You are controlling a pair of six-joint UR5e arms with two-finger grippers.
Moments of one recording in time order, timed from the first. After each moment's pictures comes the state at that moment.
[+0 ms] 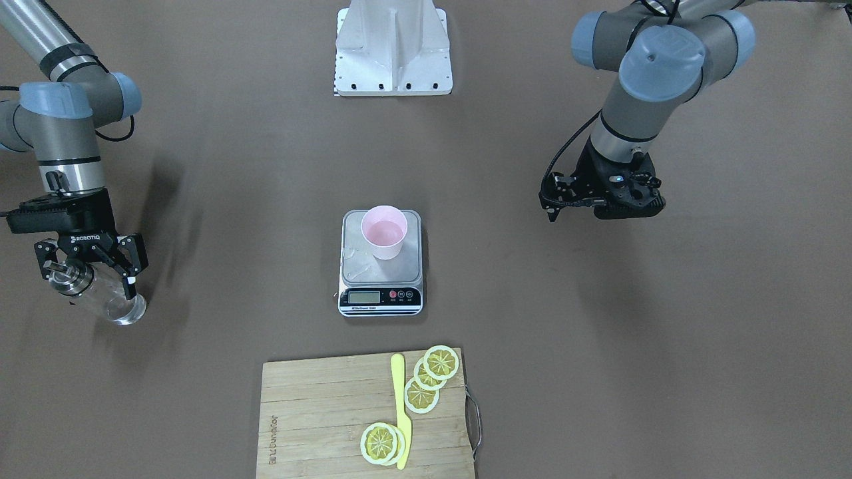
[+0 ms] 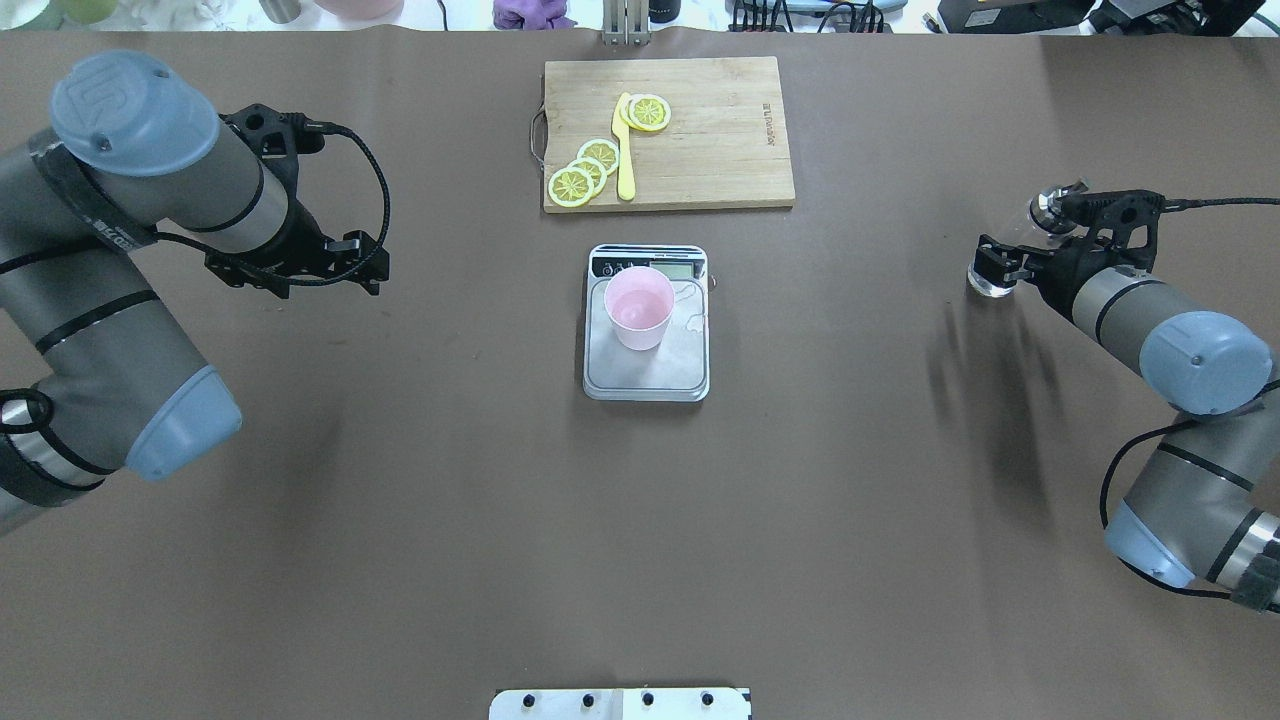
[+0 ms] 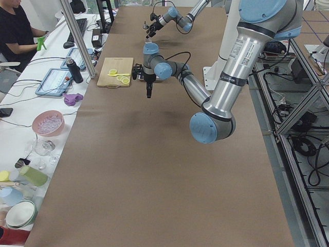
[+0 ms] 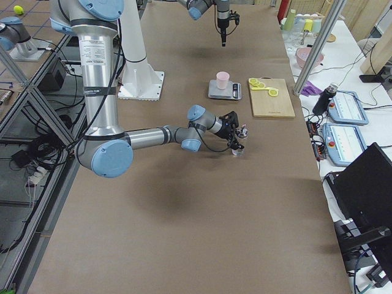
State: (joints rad) left arm -0.80 -2.00 -1.84 -1.57 -2.01 -1.02; right arm 0.71 -1.52 1.56 -0.53 1.28 0.98
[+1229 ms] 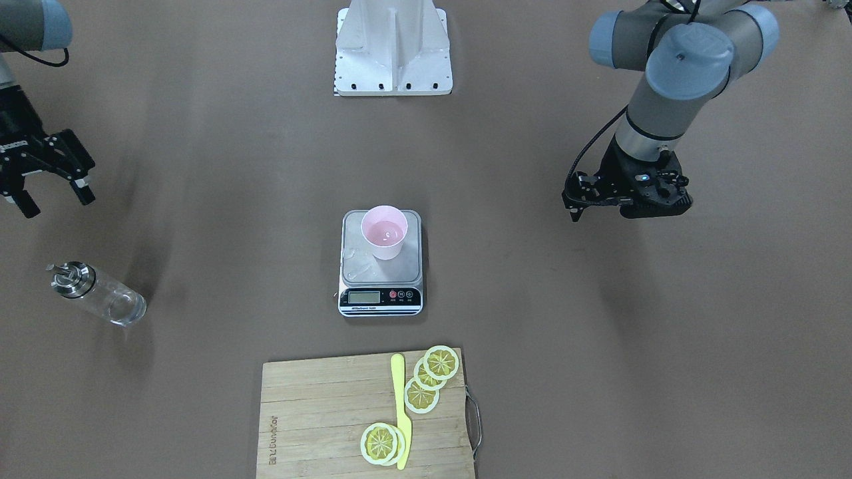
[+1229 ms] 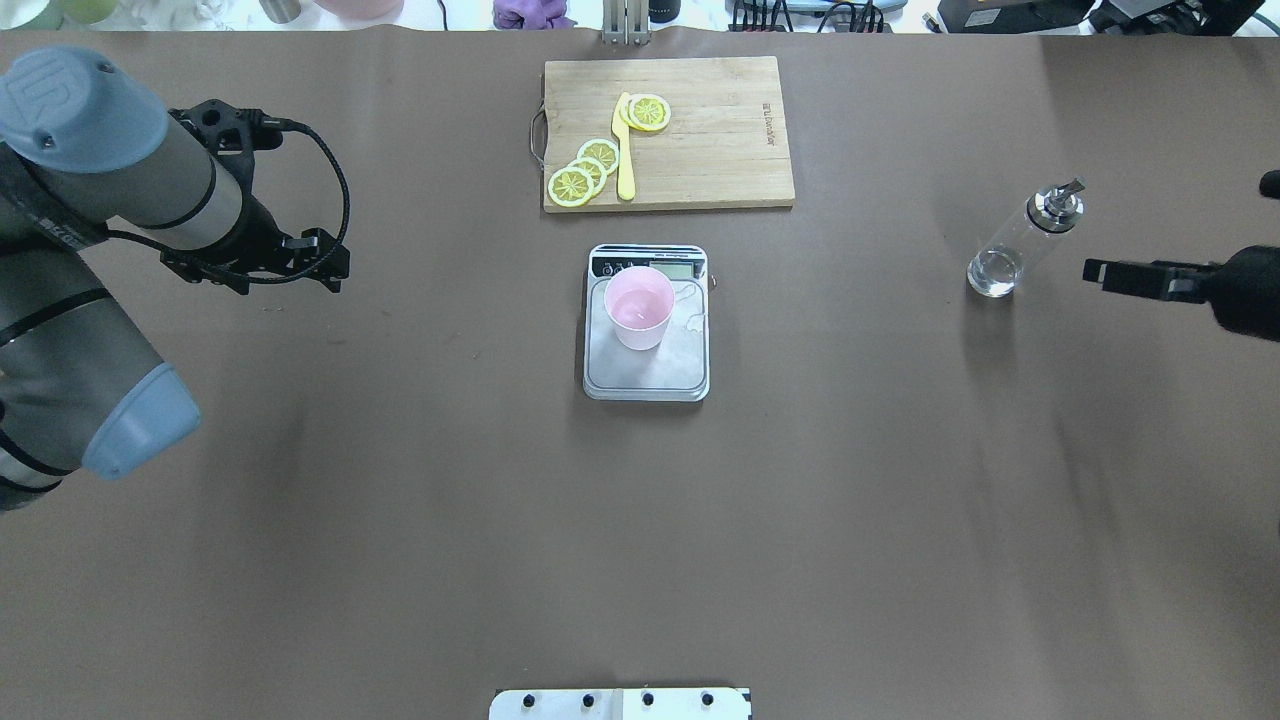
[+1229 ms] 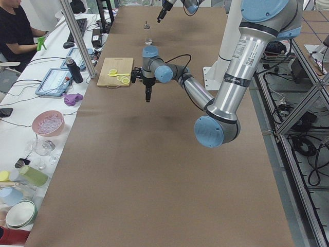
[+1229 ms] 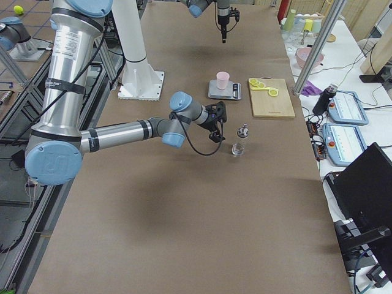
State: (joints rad) left arm -0.84 -1.93 -1.87 -1.57 -2.01 -0.98; right arm 1.00 -1.75 1.91 -0.59 1.89 1.04
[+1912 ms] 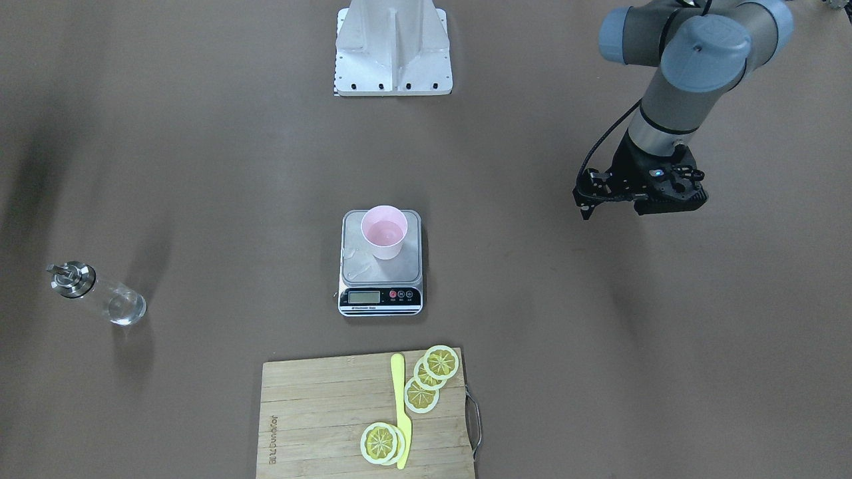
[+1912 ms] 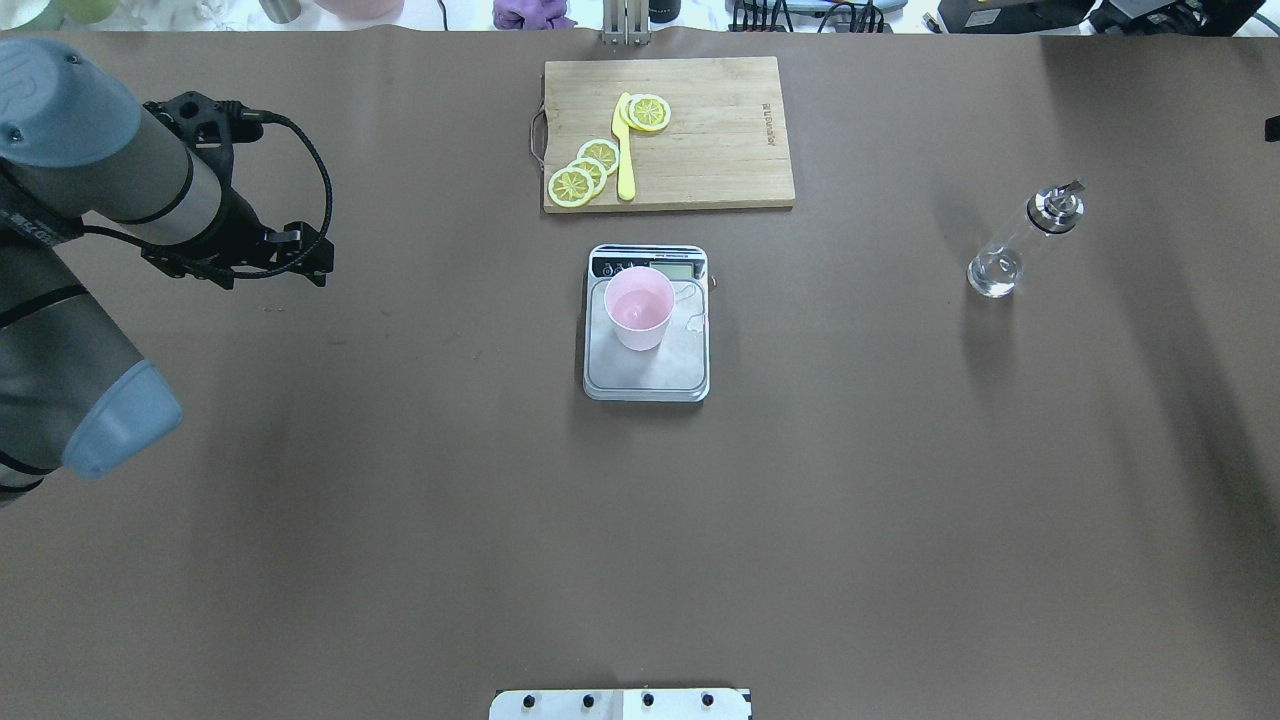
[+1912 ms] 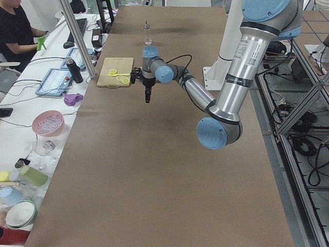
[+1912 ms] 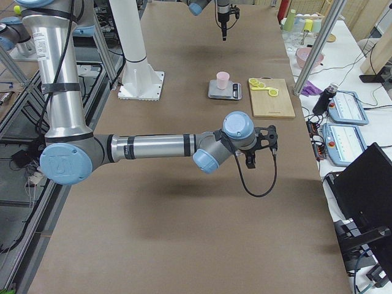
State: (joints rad) left arm -0.86 -1.92 -1.89 -1.57 -1.99 -0.98; right arm 1.51 -1.45 1.49 -0.89 2.52 0.62
